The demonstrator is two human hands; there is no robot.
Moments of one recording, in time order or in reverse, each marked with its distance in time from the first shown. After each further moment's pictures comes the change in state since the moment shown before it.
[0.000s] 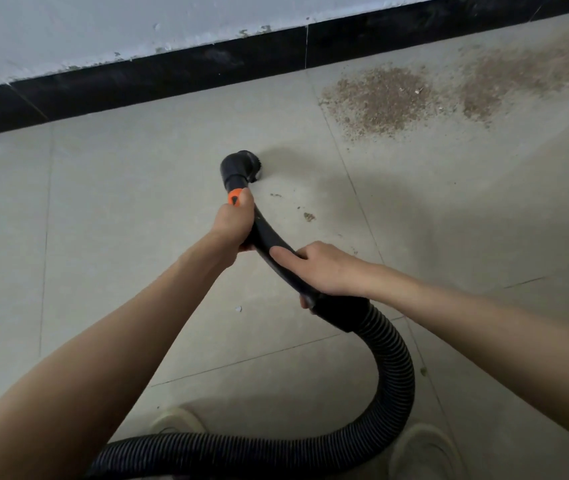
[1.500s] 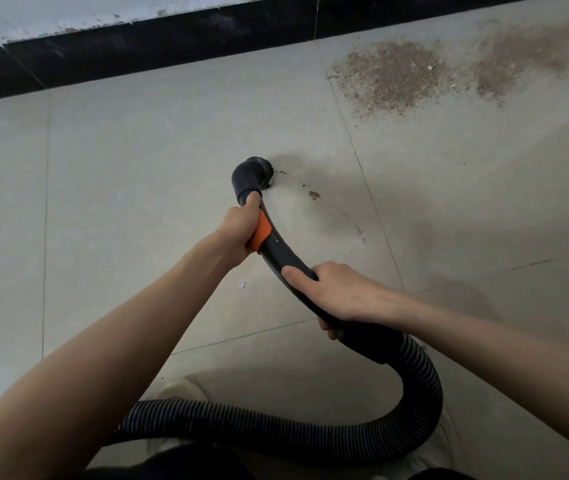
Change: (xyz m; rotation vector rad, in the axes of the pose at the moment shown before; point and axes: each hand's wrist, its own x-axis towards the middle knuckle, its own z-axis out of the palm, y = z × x) left_hand -0.002 -0.039 -0.002 -0.177 -0.100 -0.178; right_hand -0.031 0.018 0.035 0.028 -0.086 0.176
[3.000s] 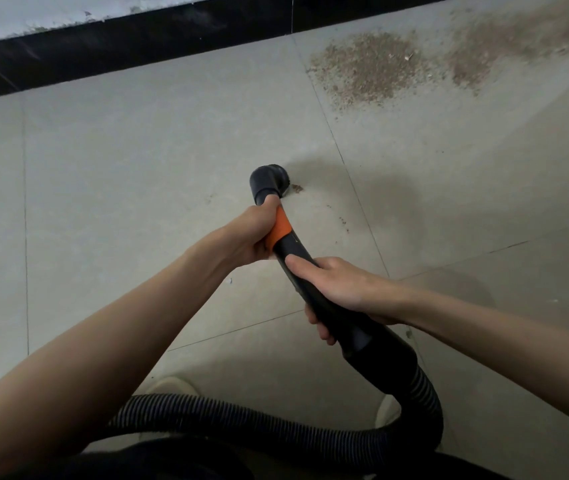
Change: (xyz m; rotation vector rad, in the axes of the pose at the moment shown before) left_hand -0.035 0.002 0.031 0.179 -0.219 -0.049; right_hand -0.019 0.017 -0.005 0.453 -0.109 -0.033
